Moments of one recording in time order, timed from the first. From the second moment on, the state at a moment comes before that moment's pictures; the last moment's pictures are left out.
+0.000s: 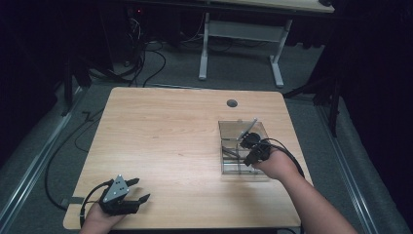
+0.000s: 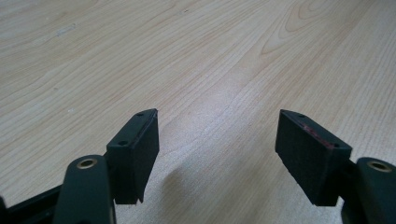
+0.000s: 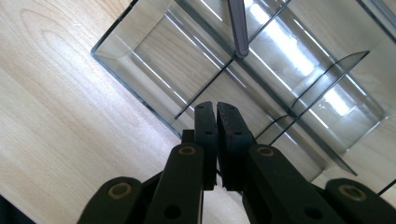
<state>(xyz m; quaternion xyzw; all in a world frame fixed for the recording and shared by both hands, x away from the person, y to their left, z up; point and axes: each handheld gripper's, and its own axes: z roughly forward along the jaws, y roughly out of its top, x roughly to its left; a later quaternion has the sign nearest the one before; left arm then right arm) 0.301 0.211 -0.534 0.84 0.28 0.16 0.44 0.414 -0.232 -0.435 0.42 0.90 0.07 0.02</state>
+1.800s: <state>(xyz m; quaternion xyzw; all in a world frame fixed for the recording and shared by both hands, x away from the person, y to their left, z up) 0.300 0.211 -0.534 0.84 0.28 0.17 0.44 0.305 -0.254 -0.524 0.41 0.81 0.39 0.15</state>
